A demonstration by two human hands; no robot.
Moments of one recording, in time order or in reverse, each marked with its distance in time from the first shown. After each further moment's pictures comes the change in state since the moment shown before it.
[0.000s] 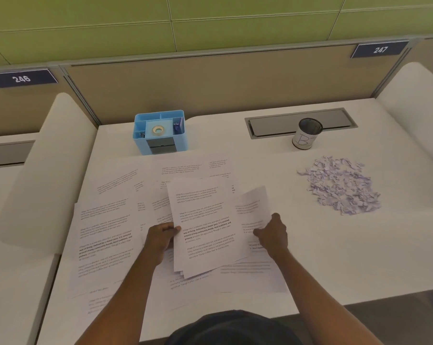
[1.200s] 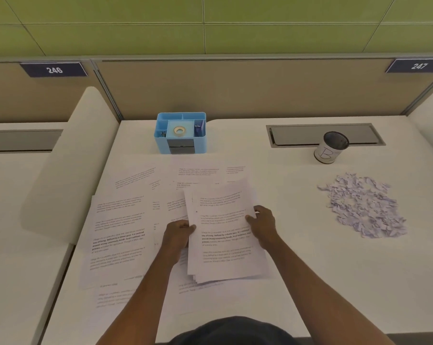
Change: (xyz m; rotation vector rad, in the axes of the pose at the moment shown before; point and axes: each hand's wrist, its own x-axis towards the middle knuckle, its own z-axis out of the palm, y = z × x) left_hand 0.001 0.011 0.014 0.098 0.077 0.044; right_hand 0.028 -0.064 0.042 0.362 -0.187 -0.174
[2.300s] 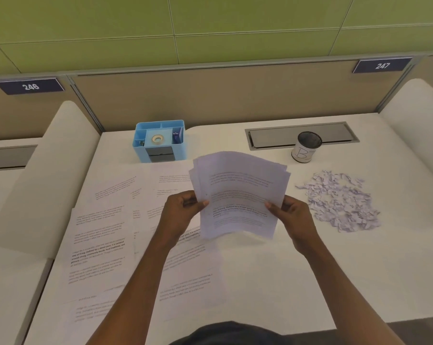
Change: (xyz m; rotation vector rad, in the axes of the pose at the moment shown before) left_hand -0.075 0.120 0.057 0.036 -0.201 0.460; right_hand -0.049 -0.030 -0.152 0.353 -0.121 -0.328
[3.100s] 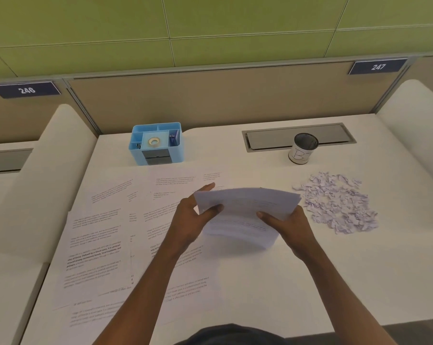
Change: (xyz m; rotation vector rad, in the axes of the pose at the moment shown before) left_hand -0.012 0.016 0.036 0.092 -0.030 0.098; right_hand -0.015 -0.012 0.000 -0.002 -0.029 -0.032
